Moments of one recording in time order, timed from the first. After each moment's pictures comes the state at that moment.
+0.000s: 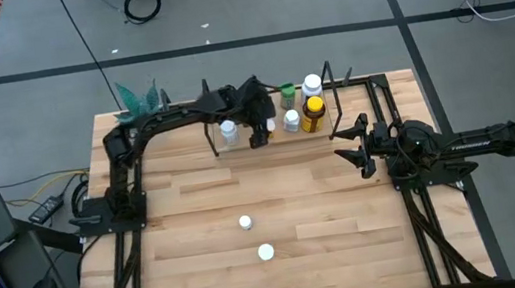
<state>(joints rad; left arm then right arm) 0.39 2.00 1.66 -0.56 0.03 0.39 -0.12 0.27 0.01 0.43 0.06 0.11</state>
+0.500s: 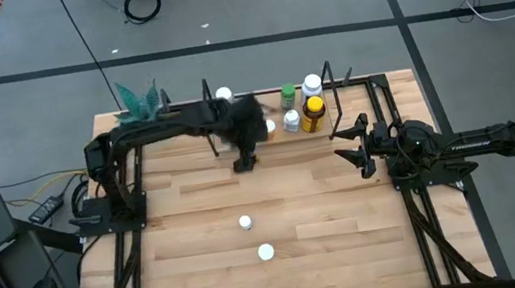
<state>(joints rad) 0.22 1.83 1.67 -0.91 0.16 0.34 -0.12 0.27 0.01 0.43 0.06 0.11</state>
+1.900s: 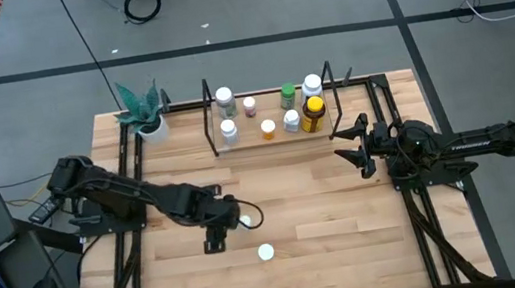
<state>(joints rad) -0.33 1.57 1.15 -0.83 -0.09 -0.30 -0.12 0.27 0.01 0.43 0.06 0.11</state>
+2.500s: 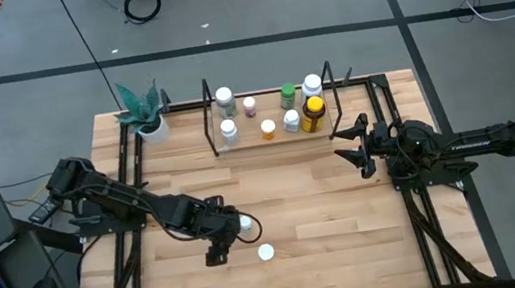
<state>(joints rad) -0.40 1.58 1.12 -0.72 -0.09 -0.38 -0.12 0.27 0.01 0.43 0.06 0.11</state>
